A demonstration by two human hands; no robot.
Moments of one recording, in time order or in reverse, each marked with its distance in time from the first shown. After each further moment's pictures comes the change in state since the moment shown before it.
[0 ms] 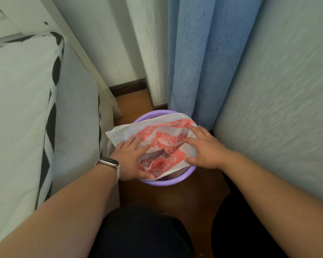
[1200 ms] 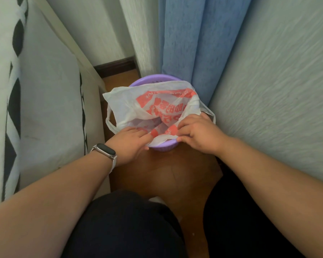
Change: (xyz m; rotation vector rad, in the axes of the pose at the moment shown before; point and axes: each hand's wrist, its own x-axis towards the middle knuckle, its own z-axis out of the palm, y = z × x) left_hand 0.008 0.026 -0.006 0.035 0.230 0.343; right_hand -0.008 -0.009 -0.005 -0.001 0.237 -0.248
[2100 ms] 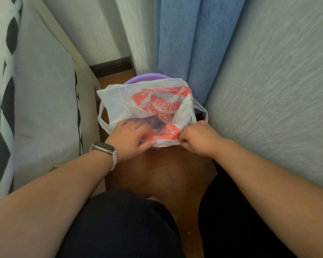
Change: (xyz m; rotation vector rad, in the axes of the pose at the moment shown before) left_hand 0.013 0.010 -0.001 -0.137 0.134 -0.194; right_hand -0.006 0.001 0.004 -0.190 -0.267 0.122
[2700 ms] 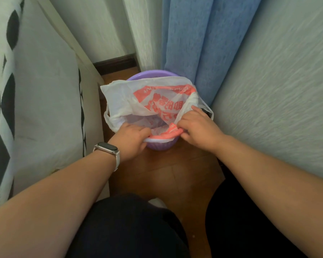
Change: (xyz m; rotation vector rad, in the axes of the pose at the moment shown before) left_hand 0.004 -0.023 0.014 0.056 -0.019 0.066; right_hand 0.027 0.002 0.001 0.011 0.275 -0.119
